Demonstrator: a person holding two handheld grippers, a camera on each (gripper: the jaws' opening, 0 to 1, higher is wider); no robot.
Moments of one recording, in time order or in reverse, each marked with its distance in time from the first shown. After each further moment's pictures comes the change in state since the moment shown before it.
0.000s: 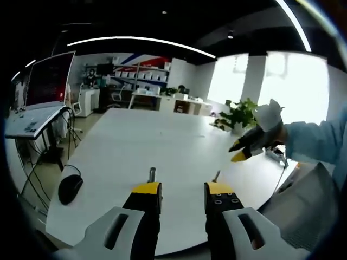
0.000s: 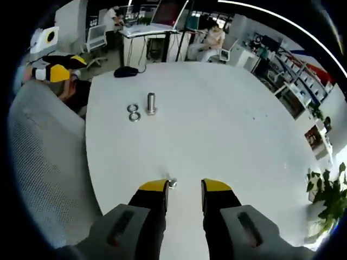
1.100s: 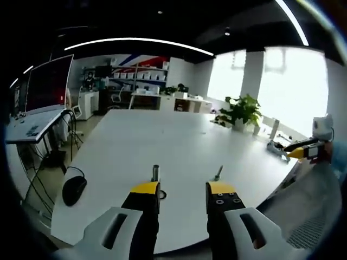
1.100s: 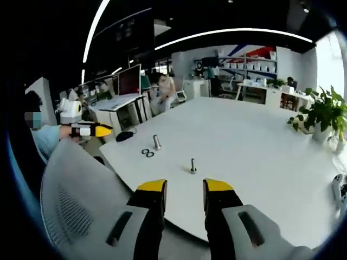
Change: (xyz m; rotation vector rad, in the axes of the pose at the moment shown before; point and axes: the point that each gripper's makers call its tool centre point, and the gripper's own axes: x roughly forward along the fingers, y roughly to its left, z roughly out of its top) left arm -0.005 0.006 -0.006 0.038 0.021 0.009; right arm -0.134 0.069 -0.063 0.527 -0.343 -0.078
